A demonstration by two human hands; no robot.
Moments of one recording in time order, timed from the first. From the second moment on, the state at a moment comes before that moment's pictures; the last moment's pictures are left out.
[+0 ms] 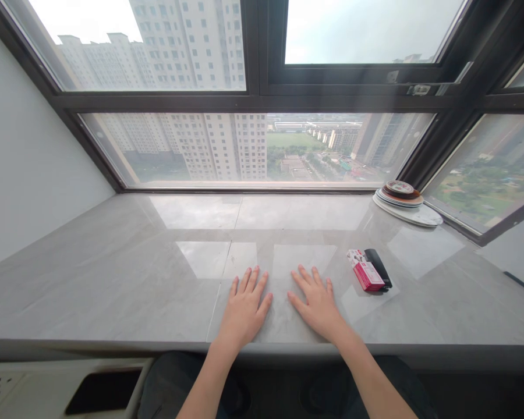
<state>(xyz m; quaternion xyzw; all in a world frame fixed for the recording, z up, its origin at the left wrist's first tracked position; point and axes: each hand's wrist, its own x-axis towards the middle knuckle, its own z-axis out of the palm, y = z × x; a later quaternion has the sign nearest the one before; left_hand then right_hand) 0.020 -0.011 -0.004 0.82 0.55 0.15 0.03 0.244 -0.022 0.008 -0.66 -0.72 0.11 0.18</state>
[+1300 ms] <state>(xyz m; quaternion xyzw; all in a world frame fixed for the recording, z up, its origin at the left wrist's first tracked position) 0.061 0.020 0.028 0.67 0.69 0.26 0.08 0.218 0.017 0.012 -0.62 -0.56 0.30 0.47</state>
